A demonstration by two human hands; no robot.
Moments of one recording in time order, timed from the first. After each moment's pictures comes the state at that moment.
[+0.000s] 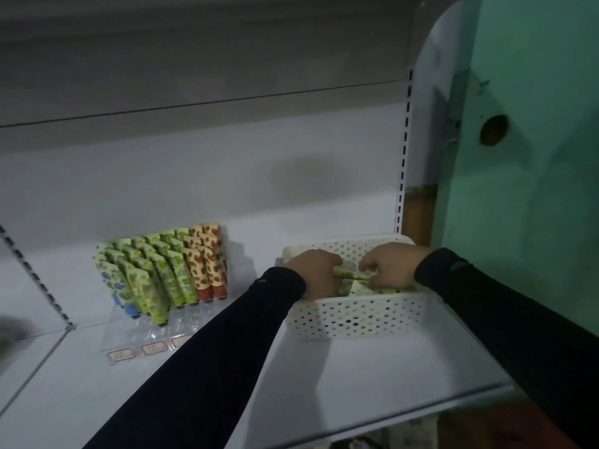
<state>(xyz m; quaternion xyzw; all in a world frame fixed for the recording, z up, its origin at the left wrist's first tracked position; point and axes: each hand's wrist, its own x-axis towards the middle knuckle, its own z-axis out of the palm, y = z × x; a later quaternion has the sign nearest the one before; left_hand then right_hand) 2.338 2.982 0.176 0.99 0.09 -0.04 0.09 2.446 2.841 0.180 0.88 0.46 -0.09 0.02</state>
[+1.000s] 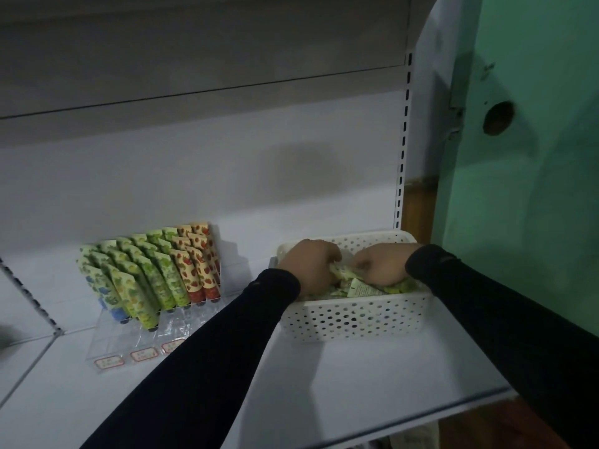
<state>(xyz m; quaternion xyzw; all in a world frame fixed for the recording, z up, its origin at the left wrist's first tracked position) 2.356 2.996 0.162 0.99 0.09 0.07 0.10 2.457 2.858 0.172 0.88 0.44 -0.19 -0.01</state>
